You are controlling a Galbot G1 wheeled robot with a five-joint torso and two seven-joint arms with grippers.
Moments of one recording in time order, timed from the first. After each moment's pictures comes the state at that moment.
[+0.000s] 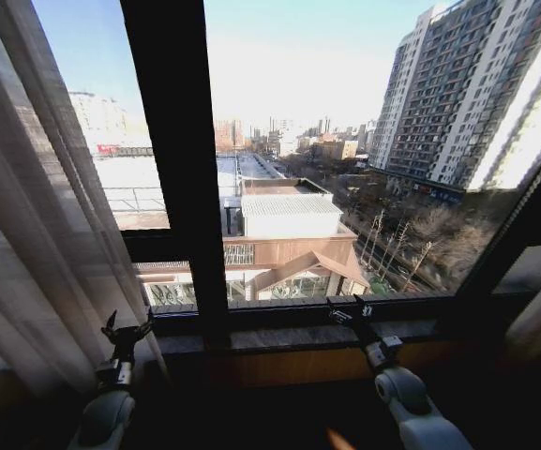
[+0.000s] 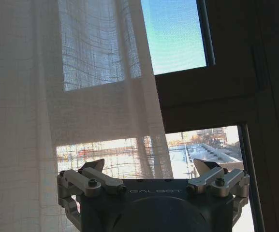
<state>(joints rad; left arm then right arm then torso) 1.35 -1.16 -0.69 -1.76 -0.27 -0.18 -0.20 -1.21 1.13 0.52 1.70 0.41 0.12 -0.09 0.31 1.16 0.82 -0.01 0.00</state>
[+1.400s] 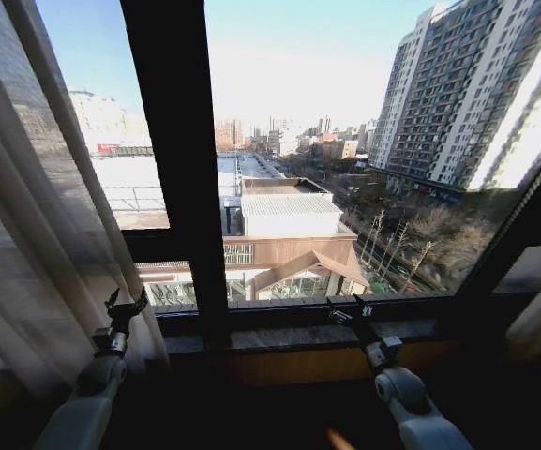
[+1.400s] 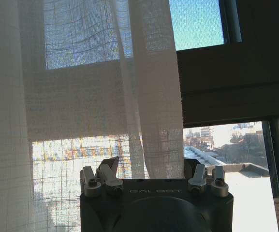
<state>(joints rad) 1.06 -1.09 -0.63 -1.43 -0.36 -0.23 -0.06 -1.21 1.13 0.52 1.70 0.41 0.12 -0.09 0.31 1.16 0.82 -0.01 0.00</state>
